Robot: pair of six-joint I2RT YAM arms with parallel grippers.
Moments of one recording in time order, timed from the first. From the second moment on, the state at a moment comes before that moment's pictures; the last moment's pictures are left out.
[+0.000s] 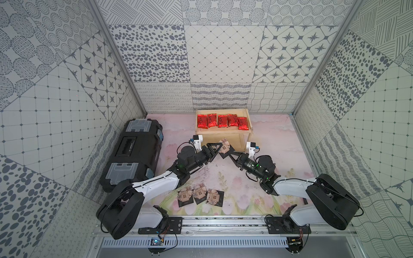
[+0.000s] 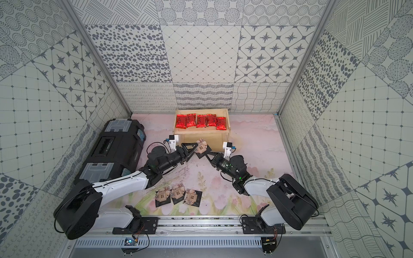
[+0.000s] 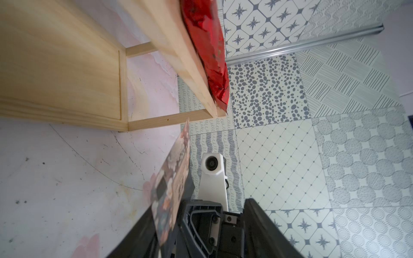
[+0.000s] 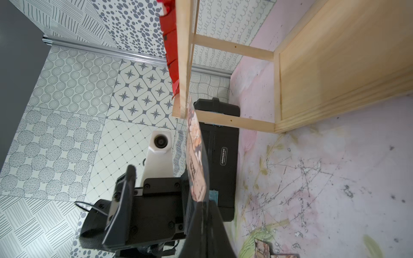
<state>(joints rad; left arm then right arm) -0.57 1.29 0.61 0.61 0.33 -1.26 0.64 1.41 0.39 1.02 -0.23 1.33</state>
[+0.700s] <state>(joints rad) -0.49 1.07 0.68 0.05 0.34 -0.98 0.56 1.81 0.47 1.13 0.16 1.16</state>
